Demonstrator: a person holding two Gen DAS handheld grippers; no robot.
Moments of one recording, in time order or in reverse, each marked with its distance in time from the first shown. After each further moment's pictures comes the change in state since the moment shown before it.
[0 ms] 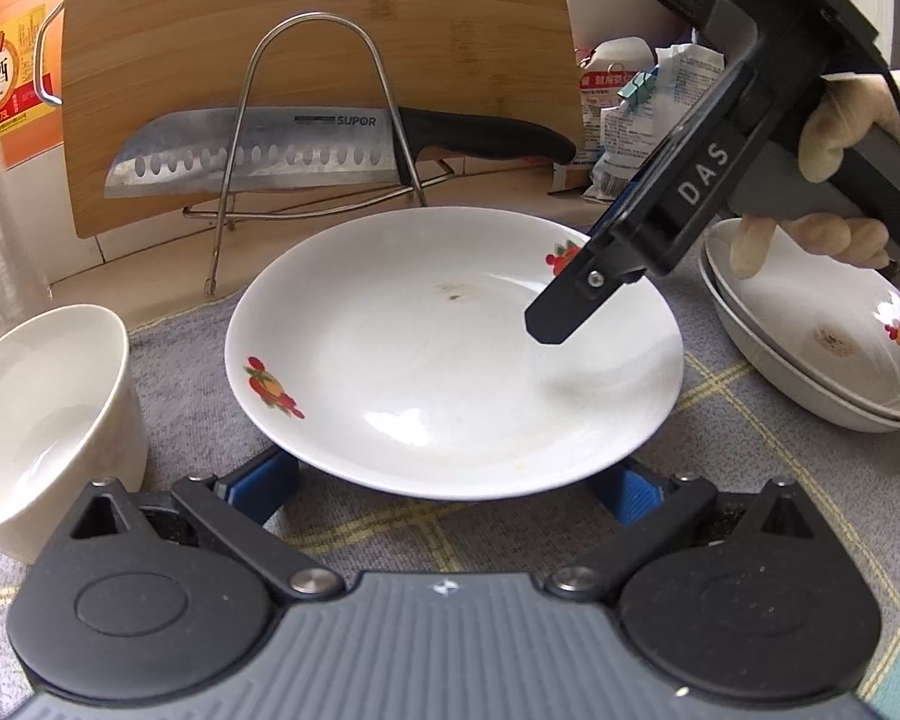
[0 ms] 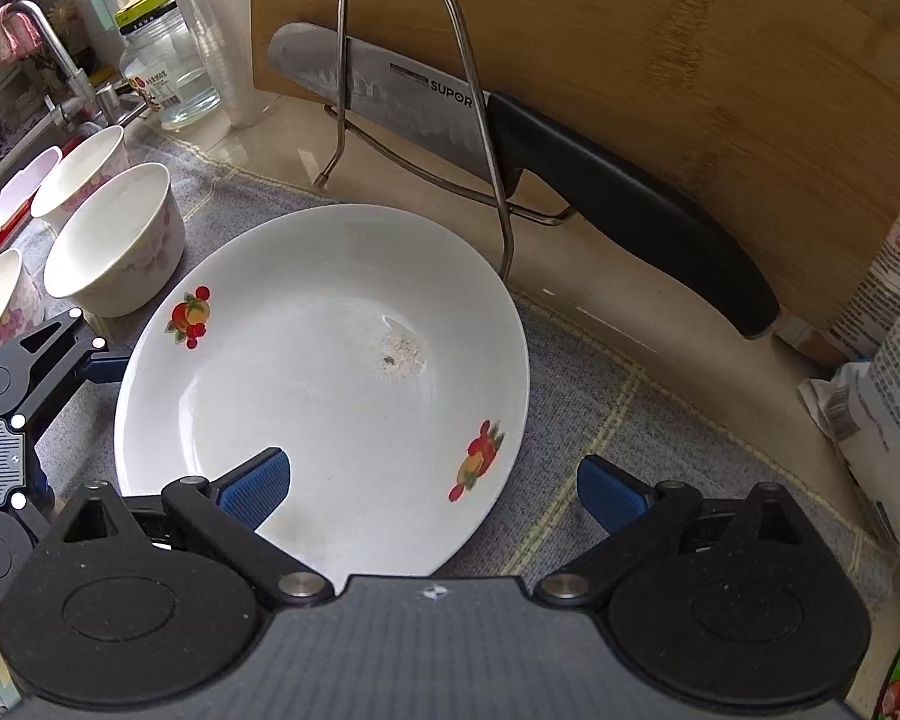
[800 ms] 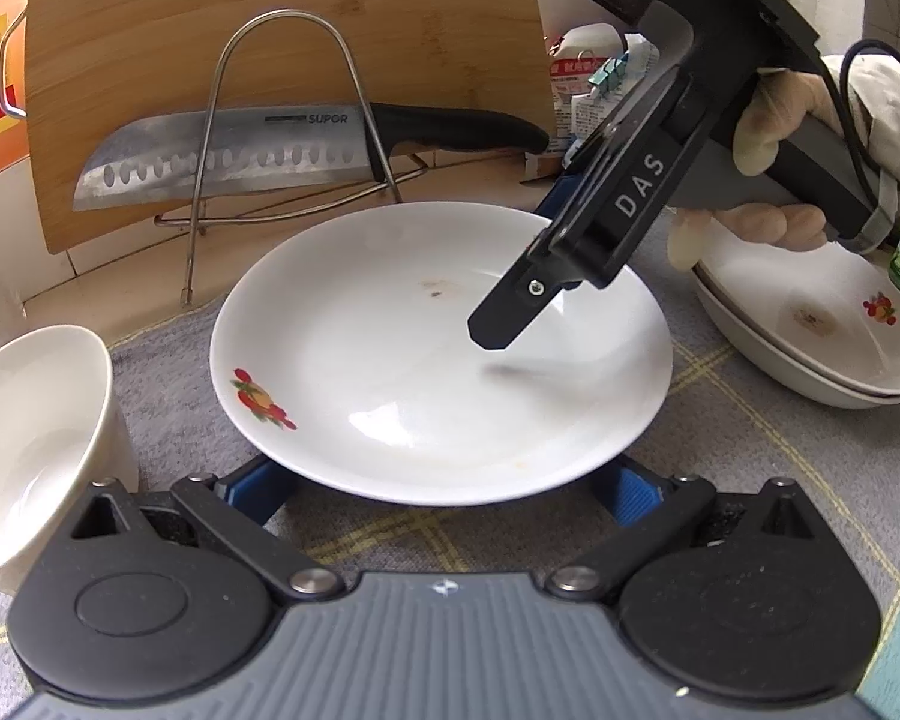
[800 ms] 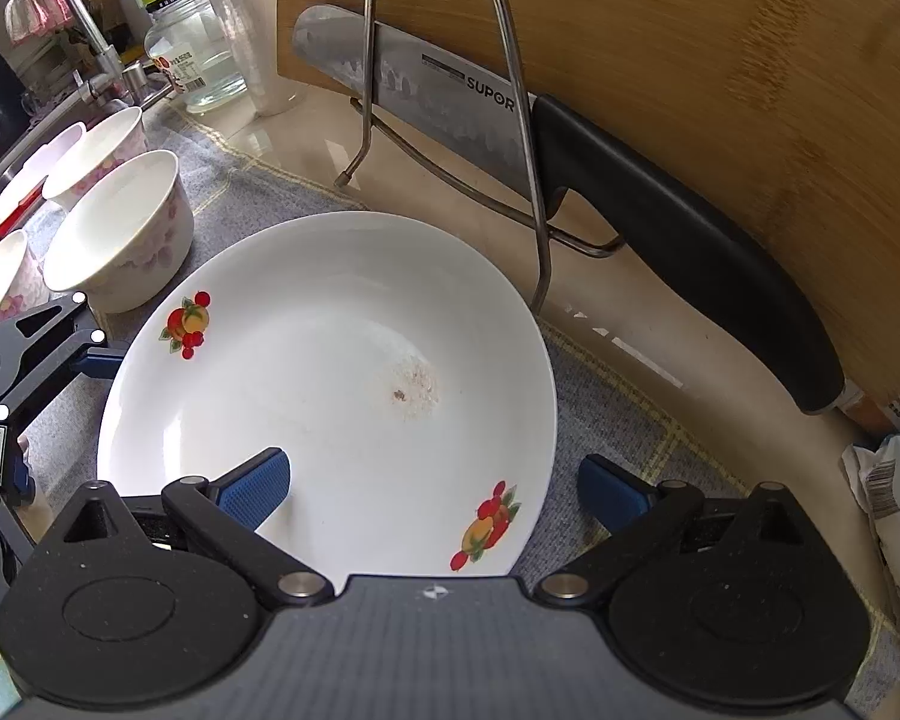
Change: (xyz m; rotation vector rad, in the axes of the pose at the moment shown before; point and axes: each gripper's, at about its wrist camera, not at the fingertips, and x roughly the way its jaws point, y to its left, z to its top) left arm 0.004 0.002 0.006 0.053 0.023 -0.060; right arm 0.017 0.000 0.012 -0.070 -0.015 0.040
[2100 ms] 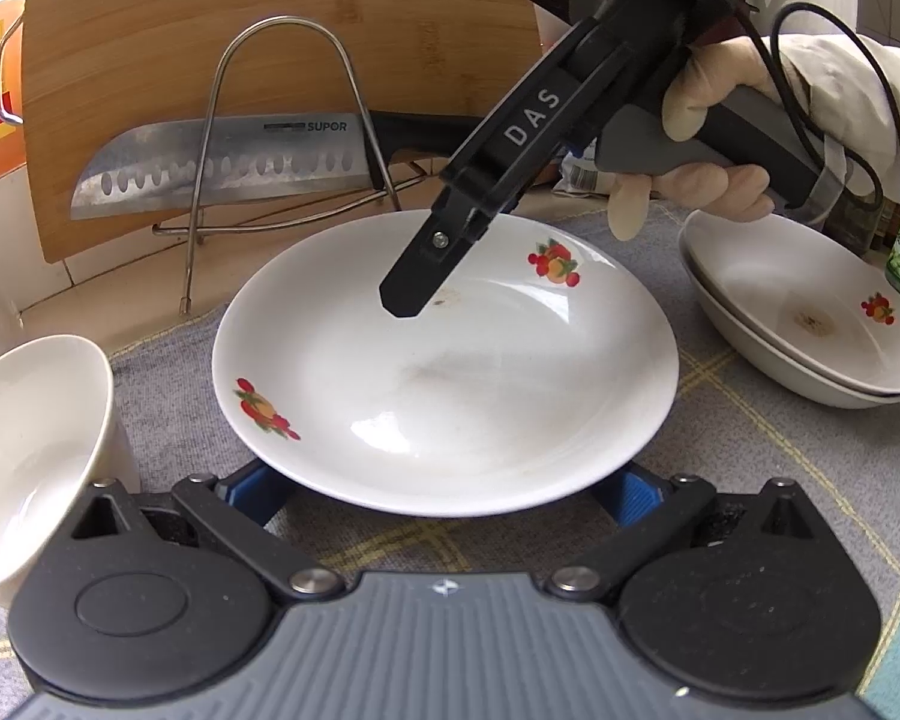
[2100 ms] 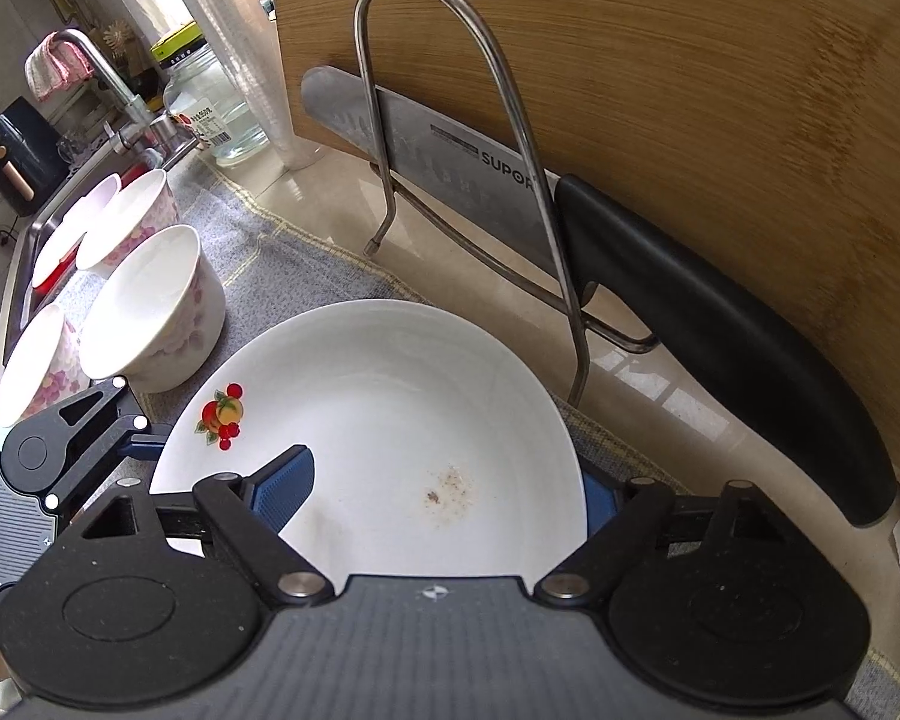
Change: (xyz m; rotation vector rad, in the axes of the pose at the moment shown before) left arm -0.004 0.000 -0.002 0.007 -0.015 -0.008; right arm 0.005 -0.012 0.026 0.051 -0.029 0.138
